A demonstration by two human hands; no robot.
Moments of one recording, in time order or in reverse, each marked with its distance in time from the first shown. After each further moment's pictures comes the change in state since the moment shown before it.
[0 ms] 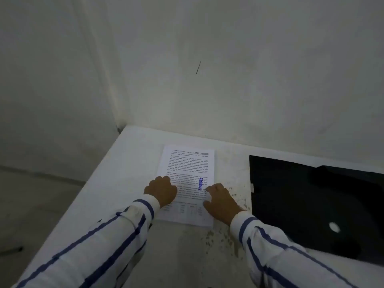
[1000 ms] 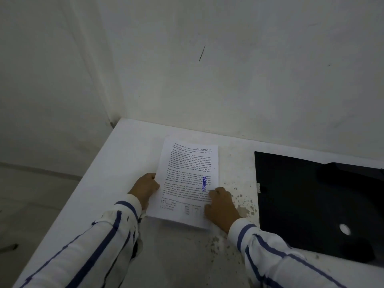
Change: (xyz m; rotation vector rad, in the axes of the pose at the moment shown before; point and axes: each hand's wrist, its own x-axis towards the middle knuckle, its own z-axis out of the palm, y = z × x) left_hand 0.044 -0.042 -0.015 -0.770 -0.133 -0.170; right_hand 0.027 0.007 0.031 -0.011 0.064 0.151
